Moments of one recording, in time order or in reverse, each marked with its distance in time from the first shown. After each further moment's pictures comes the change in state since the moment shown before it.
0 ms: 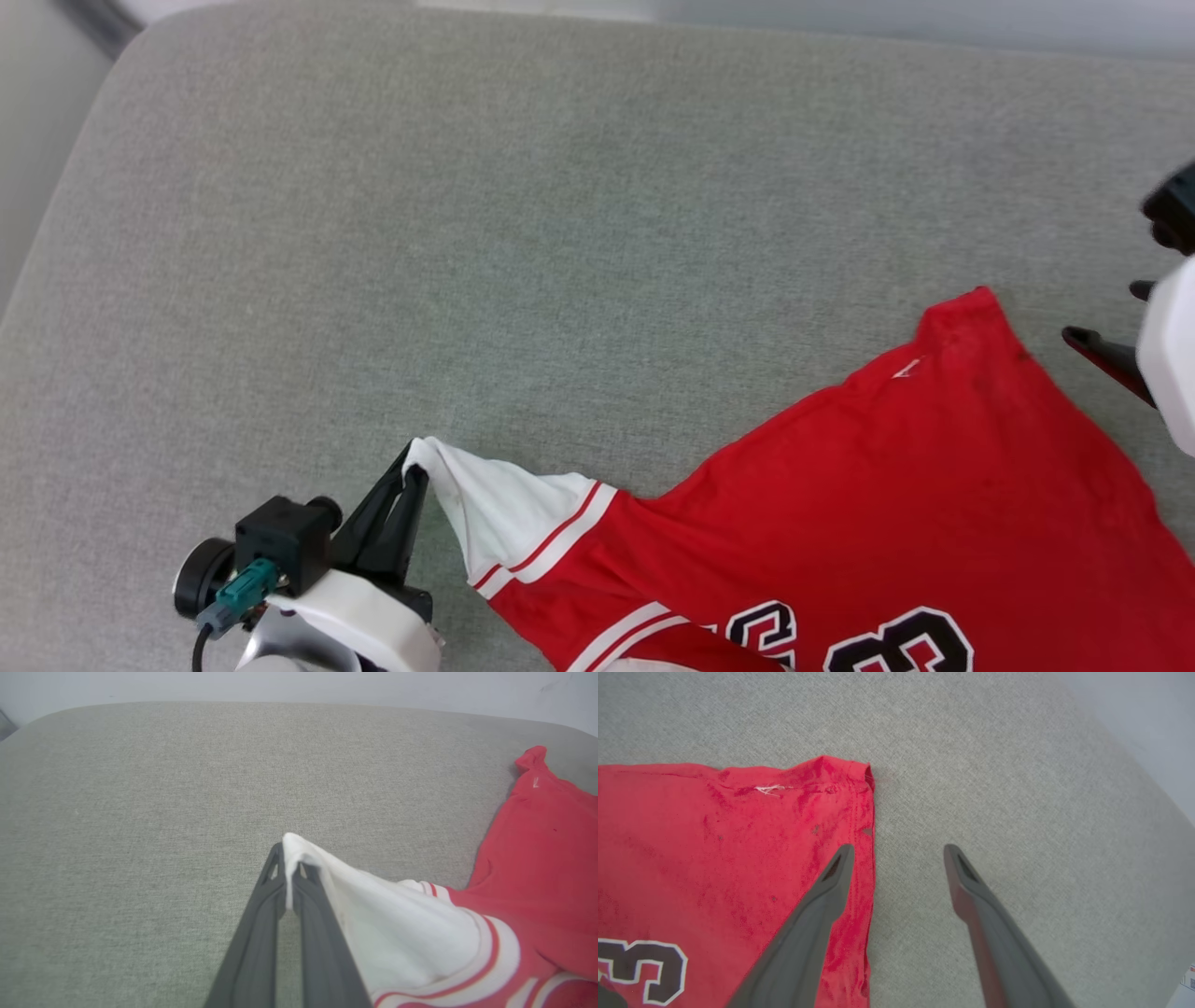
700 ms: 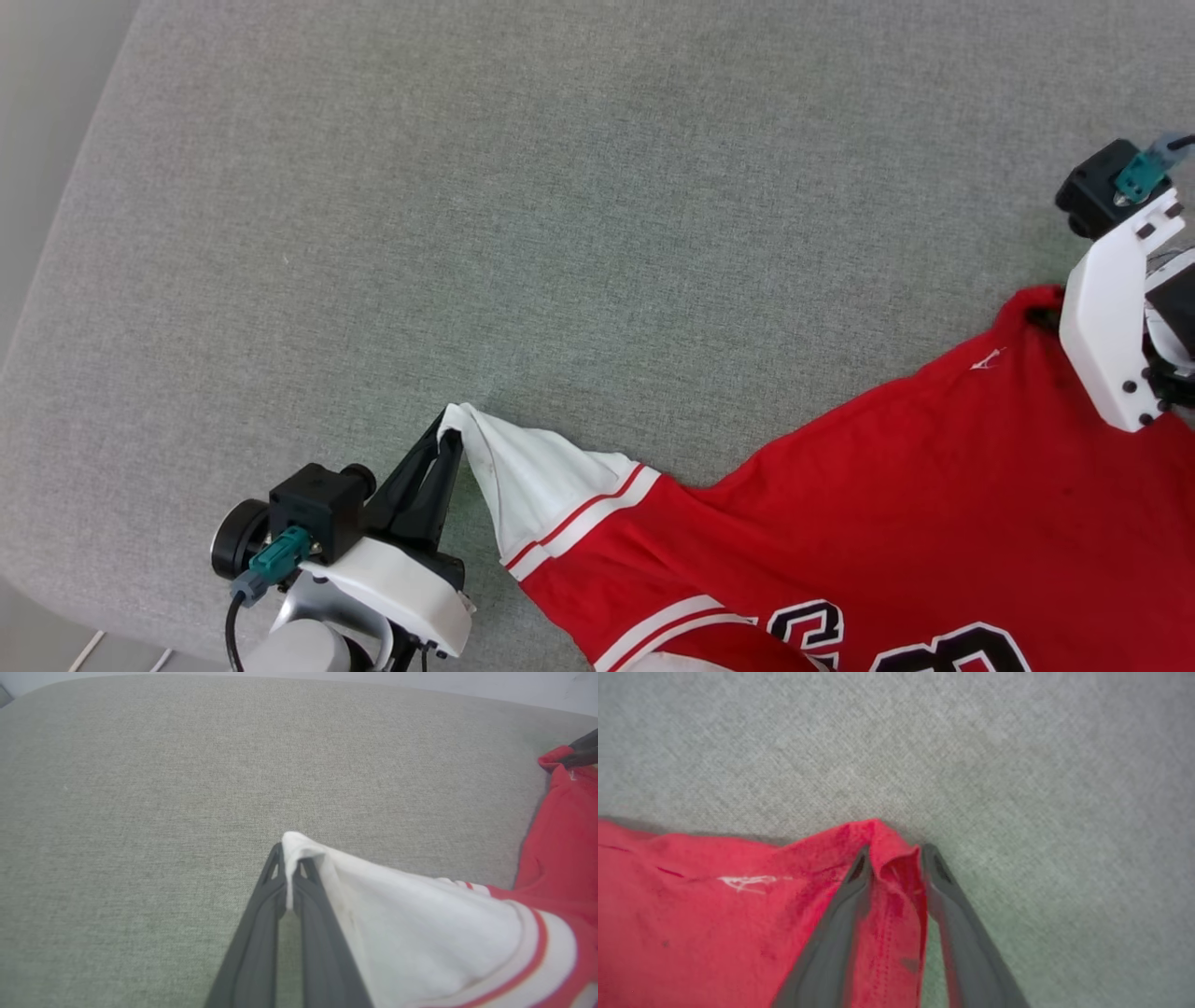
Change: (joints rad) left arm -0.070 -0.088 0.007 0.070 0.044 -0.062 -0.006; right arm -0.215 0.072 0.321 0.304 0.007 -0.001 -0.111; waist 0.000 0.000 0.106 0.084
